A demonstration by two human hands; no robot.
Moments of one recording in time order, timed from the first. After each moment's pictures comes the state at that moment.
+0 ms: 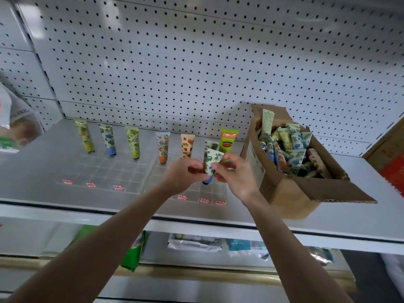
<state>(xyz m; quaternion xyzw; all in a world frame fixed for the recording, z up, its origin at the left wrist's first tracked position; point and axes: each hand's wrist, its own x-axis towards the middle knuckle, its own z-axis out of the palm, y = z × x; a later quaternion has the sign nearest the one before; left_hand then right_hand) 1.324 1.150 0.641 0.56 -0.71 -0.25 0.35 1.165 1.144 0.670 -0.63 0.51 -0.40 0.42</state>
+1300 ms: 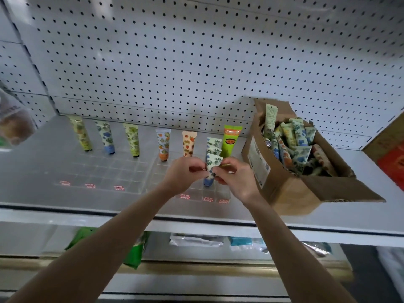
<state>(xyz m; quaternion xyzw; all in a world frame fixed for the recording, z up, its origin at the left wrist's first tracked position) 1.329 1.142 0.630 0.56 -0.71 -0.23 0.35 1.169 1.137 0.648 -0.61 0.53 -0.39 0.44</state>
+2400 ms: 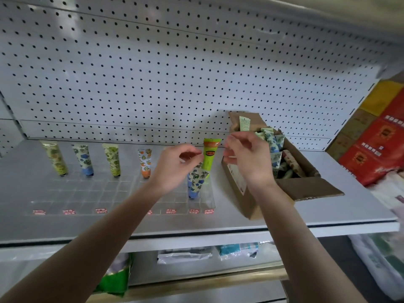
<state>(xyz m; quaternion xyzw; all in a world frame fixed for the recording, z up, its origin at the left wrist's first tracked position) 1.319 1.146 0.696 0.46 -0.68 -0.27 0.50 1.160 1.164 0.751 -0.52 0.53 -0.56 0.36</state>
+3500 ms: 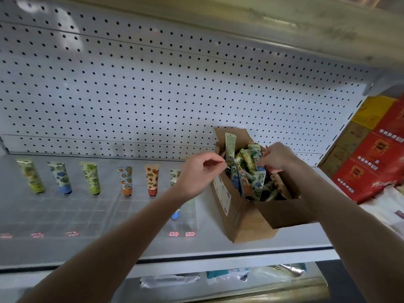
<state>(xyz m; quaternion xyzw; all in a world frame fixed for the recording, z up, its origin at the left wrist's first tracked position) 1.233 1.111 0.716 0.41 -0.68 -0.33 0.52 1.019 1.054 0.771 -0.62 0.76 -0.14 0.16</state>
